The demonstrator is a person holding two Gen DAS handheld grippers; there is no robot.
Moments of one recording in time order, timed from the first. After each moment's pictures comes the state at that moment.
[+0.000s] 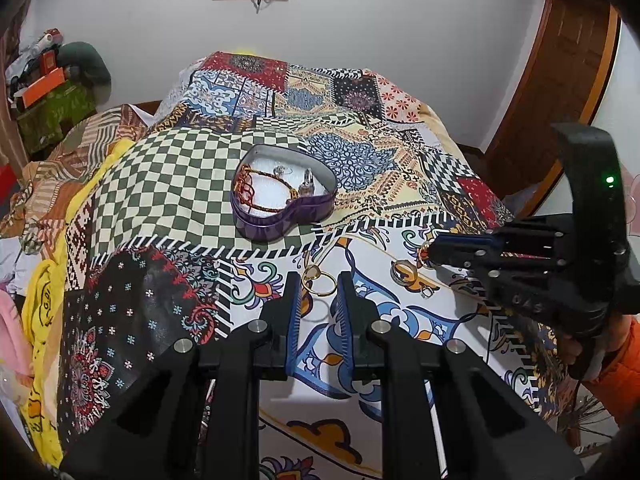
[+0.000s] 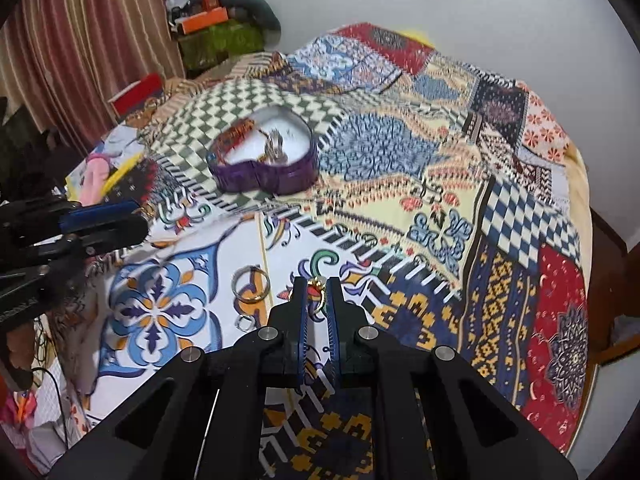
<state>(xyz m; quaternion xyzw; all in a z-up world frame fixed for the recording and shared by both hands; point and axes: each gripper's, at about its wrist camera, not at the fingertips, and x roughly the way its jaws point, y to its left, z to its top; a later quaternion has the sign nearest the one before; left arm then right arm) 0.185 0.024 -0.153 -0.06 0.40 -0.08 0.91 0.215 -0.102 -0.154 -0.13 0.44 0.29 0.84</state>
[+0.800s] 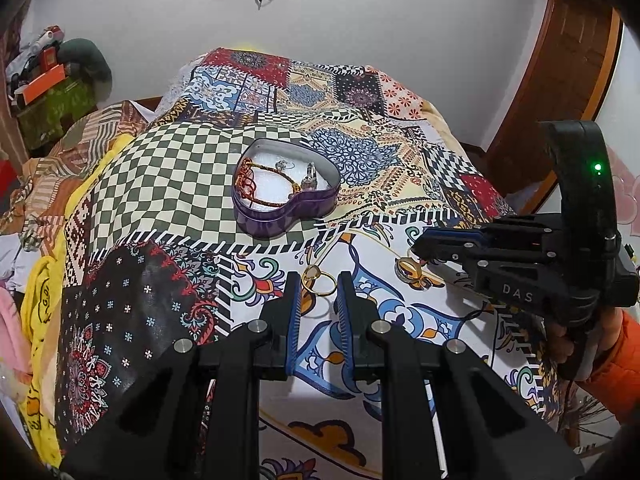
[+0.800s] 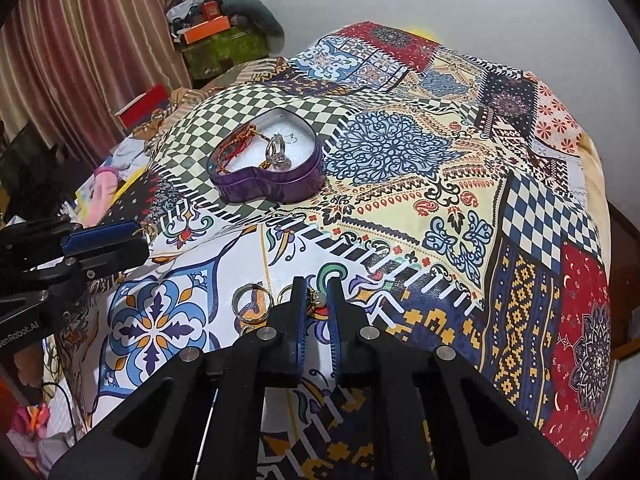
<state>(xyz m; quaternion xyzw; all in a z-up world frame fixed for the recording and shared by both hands) 0.186 0.026 -0.156 -0.06 0.40 -0.08 0.91 0.223 -0.102 -0.158 -0.09 0.44 0.31 0.84</state>
